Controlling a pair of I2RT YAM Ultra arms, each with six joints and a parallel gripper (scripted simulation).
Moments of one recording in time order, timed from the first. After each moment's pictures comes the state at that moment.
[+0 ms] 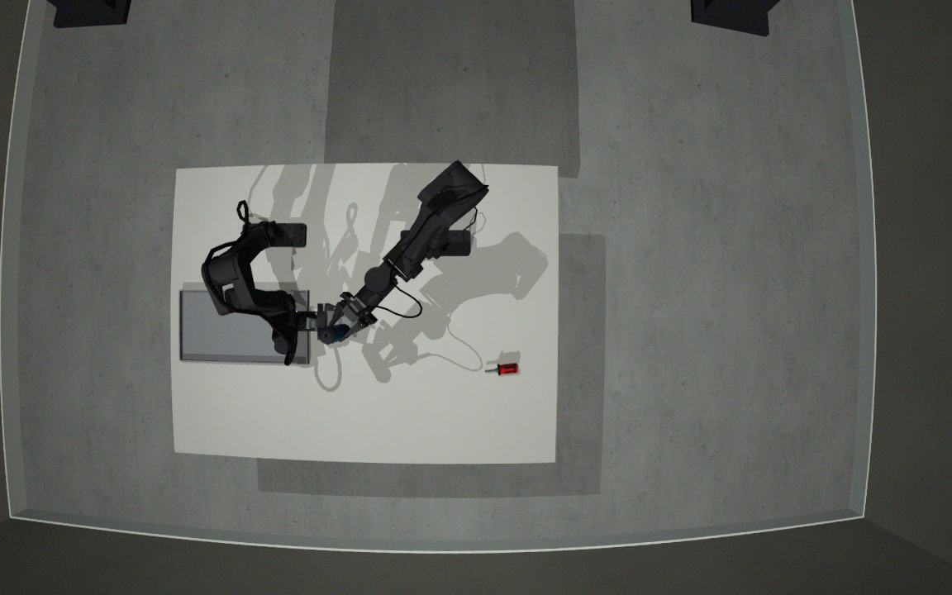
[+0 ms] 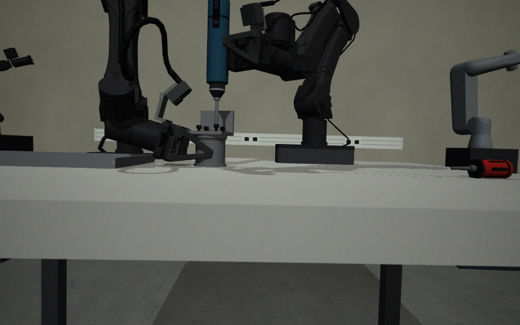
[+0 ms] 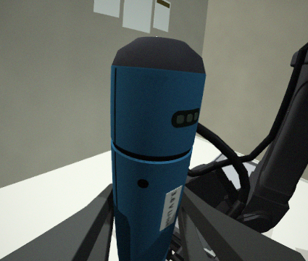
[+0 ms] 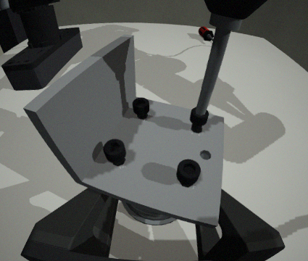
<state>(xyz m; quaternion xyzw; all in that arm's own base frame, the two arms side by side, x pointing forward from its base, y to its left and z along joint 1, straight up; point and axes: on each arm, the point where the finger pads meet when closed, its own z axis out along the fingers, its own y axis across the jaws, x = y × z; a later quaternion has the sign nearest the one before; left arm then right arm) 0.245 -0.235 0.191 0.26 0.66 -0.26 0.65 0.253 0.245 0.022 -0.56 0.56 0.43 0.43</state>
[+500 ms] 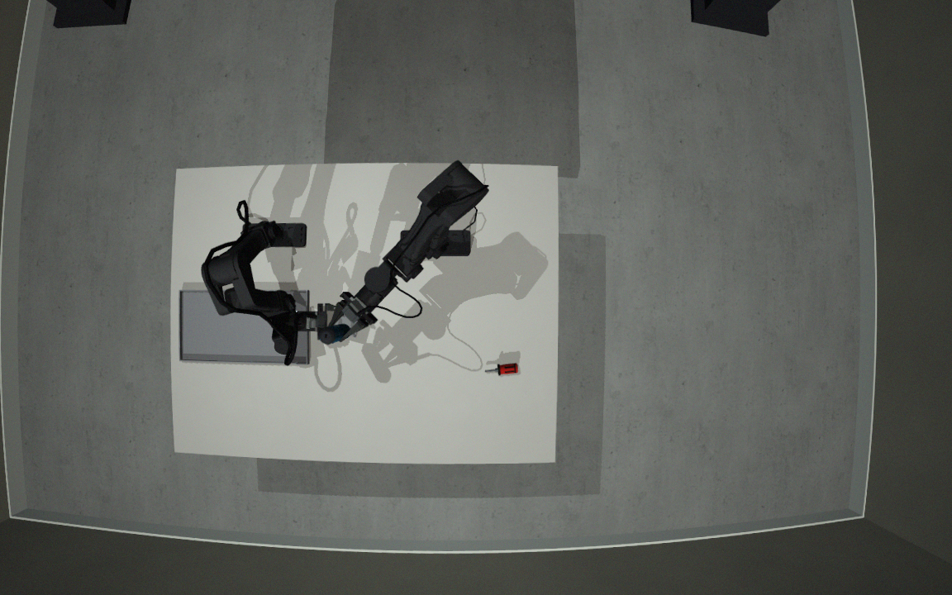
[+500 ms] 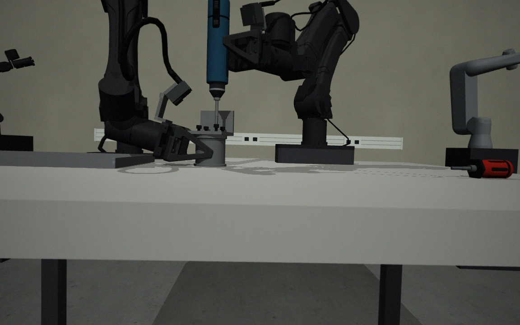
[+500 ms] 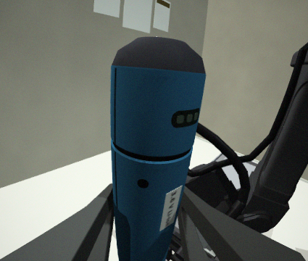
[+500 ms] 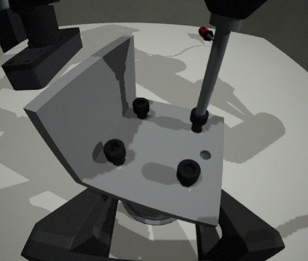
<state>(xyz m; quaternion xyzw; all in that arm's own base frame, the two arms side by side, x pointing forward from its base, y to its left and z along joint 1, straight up) 0.245 -0.235 0.191 0.26 0.66 -0.26 0.65 0.253 0.245 0.022 -0.56 0.56 0.43 0.43</state>
